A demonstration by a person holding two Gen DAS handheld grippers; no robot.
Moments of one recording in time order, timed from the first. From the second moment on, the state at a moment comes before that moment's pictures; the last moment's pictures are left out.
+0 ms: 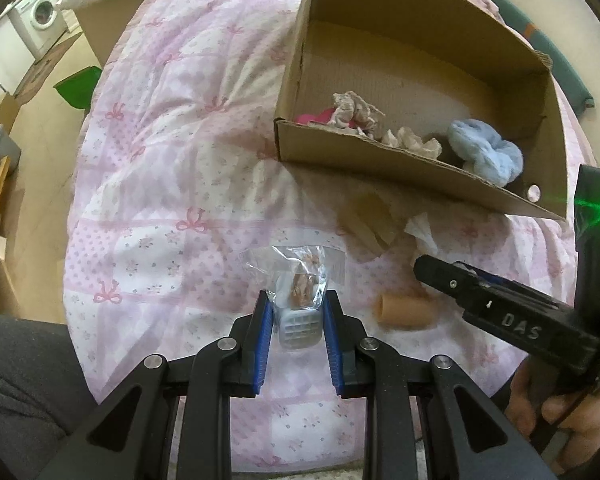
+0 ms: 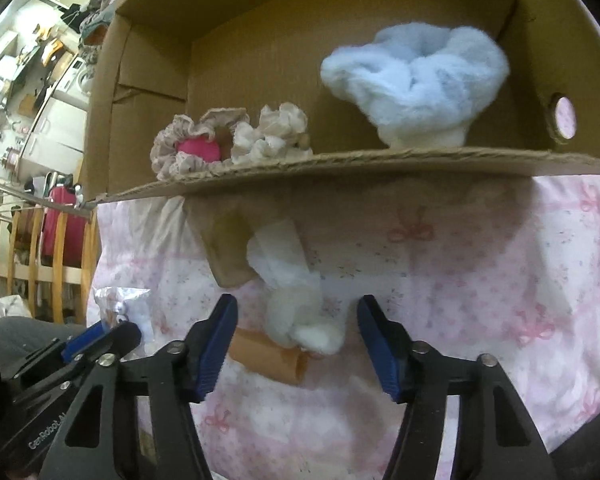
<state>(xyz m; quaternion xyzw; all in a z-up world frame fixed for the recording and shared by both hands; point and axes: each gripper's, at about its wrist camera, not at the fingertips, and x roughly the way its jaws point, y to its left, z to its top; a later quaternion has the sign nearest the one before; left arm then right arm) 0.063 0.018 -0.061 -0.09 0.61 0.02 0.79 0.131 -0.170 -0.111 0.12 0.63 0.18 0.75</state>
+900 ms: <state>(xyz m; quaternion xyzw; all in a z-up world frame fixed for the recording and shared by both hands) 0.069 0.033 -0.059 -0.07 0.59 0.06 0.81 0.113 -0.186 -0.082 0.11 0.60 0.17 0.78</state>
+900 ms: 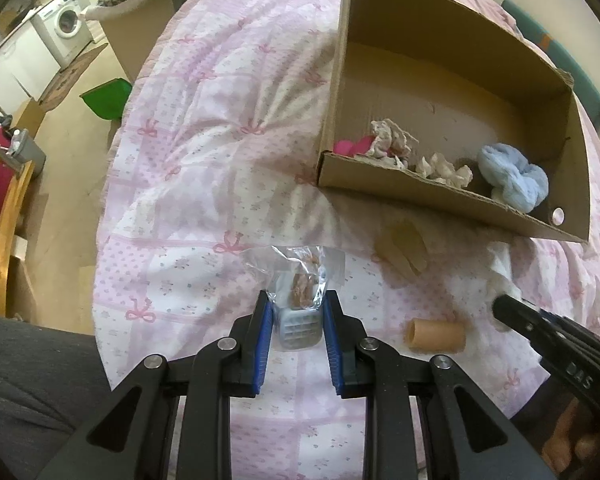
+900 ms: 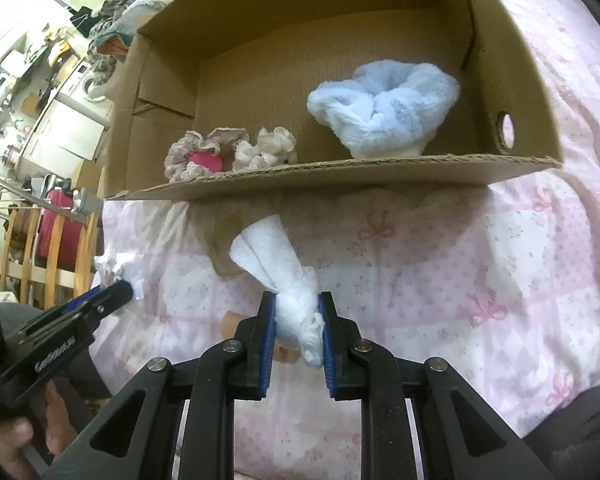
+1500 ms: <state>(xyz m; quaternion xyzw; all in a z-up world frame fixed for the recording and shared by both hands) 0.057 0.021 -0.001 -0.04 0.51 0.06 0.86 0.087 -0.222 -0.008 0.11 0.53 0.19 0.82</state>
